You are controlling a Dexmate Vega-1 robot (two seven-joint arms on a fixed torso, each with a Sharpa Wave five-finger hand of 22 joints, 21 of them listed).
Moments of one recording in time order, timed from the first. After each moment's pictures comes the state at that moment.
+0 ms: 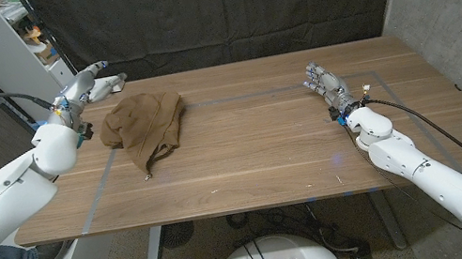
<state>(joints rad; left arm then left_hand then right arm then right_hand) 1.17 1.07 0.04 -1.94 0.13 0.26 0.30 0.37 0.03 0.37 -0.13 0.20 0.12 0.06 0.20 0.18 0.09 0.01 0.23 0.19 0.02 0.04 0.19 0.17 -0.04 0.07 0.20 0.17 -0.83 -0.49 -0.38 -1.27 0.61 0.31 -0.02 0.39 0.11 0.24 -0.08 0.19 0.25 0.05 0.21 0.19 0.19 0.08 0.20 0.19 0.09 0.01 0.22 0.22 0.31 -0.01 0.19 0.17</state>
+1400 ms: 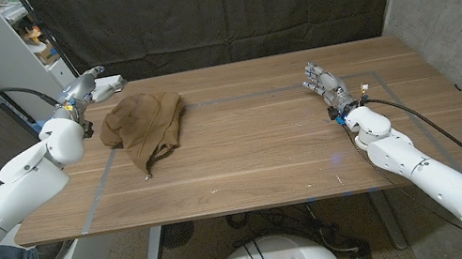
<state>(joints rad) 1.01 1.09 0.20 -1.91 0.16 0.44 0.28 0.41 -0.03 0.35 -0.15 0.21 0.11 0.05 0.19 0.18 0.10 0.09 0.23 0.21 0.09 0.13 0.20 0.18 0.06 0.21 0.22 0.18 -0.82 -0.48 -0.39 -1.26 0.61 0.30 -0.02 0.39 0.11 0.24 -0.08 0.19 0.26 0.04 0.21 0.19 0.19 0.08 0.20 0.19 0.09 0.01 0.22 0.22 0.30 0.00 0.19 0.17</state>
